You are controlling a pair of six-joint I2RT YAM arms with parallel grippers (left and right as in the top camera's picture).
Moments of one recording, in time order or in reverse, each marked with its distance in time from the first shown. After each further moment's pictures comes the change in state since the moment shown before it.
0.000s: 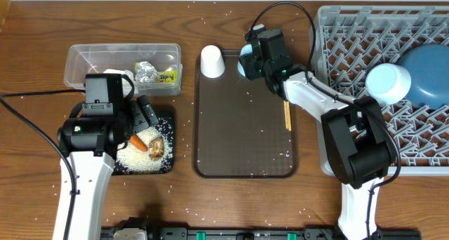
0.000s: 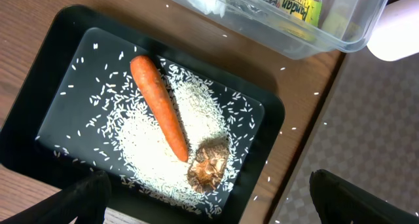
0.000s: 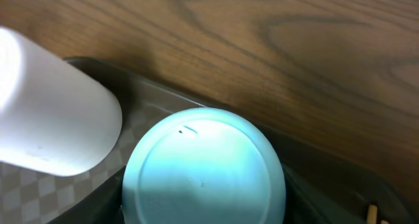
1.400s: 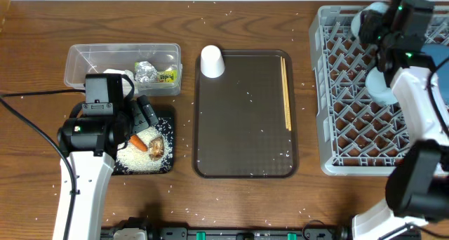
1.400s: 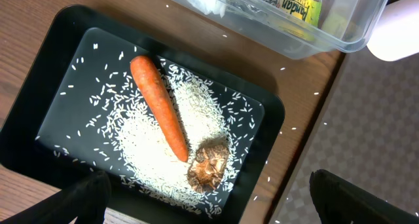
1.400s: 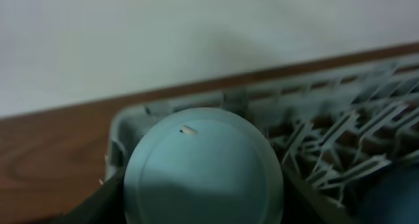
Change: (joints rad) left arm 0.000 0.000 0.000 0.000 0.000 0.000; right arm -0.558 -0.308 -0.001 -0.128 -0.001 0.058
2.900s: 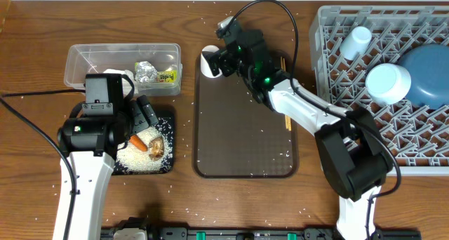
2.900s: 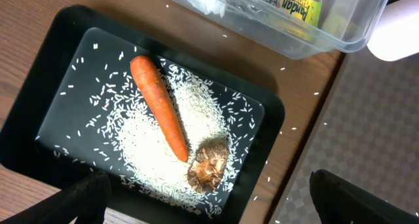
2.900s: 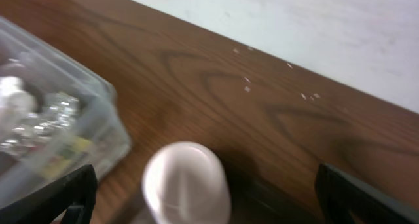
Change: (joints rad) left arm 0.000 0.000 0.000 0.000 0.000 0.000; right arm 0.687 0.256 0.001 0.345 -0.042 -0.091
